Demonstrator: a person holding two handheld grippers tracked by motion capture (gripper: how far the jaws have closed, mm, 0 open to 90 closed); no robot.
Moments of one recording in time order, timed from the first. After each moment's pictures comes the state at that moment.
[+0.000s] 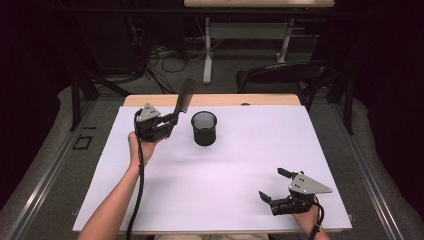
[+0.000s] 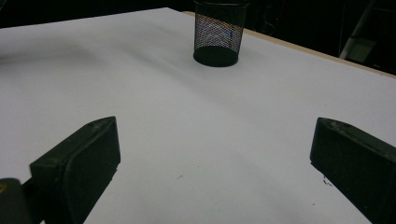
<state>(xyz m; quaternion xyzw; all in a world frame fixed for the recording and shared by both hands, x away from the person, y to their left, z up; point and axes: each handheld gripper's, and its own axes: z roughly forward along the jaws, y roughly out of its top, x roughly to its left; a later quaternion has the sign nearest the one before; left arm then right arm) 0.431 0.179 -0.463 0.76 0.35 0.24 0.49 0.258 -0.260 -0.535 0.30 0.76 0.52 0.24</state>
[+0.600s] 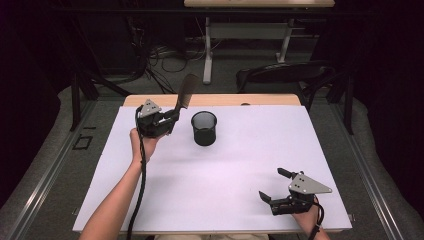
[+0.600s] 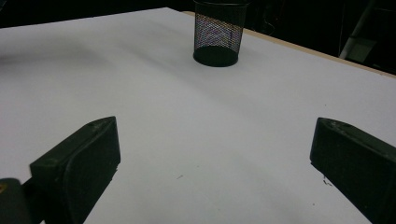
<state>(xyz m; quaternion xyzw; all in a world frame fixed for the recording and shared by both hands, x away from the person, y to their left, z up) 0.439 0.174 -0.456 0.75 0.35 0.24 0.50 0.258 -0.260 -0.535 0.30 0.76 0.52 0.24</state>
